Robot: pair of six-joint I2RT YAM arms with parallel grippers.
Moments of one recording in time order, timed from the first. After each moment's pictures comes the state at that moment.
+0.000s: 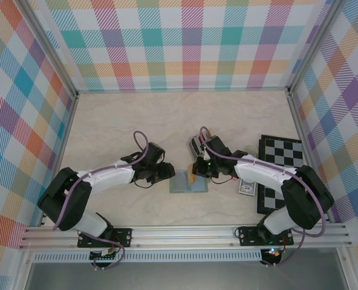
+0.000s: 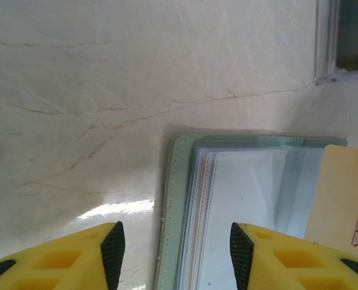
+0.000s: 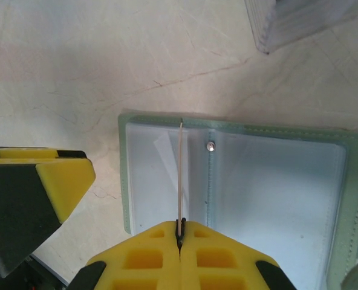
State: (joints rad) left arm -0.66 1.49 0.75 -0.30 0.19 -0.90; right arm 0.71 1.47 0.81 -0.31 -0.30 0.83
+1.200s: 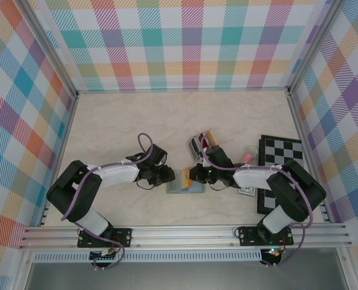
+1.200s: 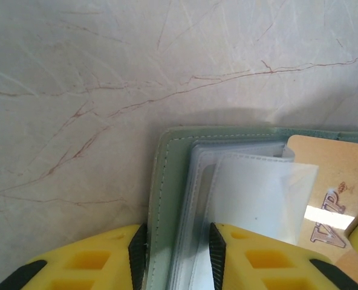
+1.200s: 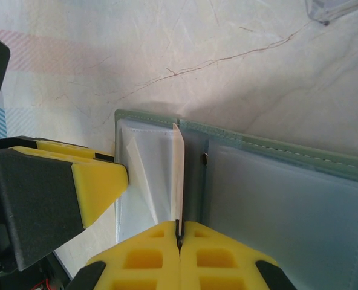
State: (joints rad) left arm -0.66 1.58 0.75 -0.28 0.25 -0.90; right arm 0.70 1.55 0.60 0.15 -0.43 0.87
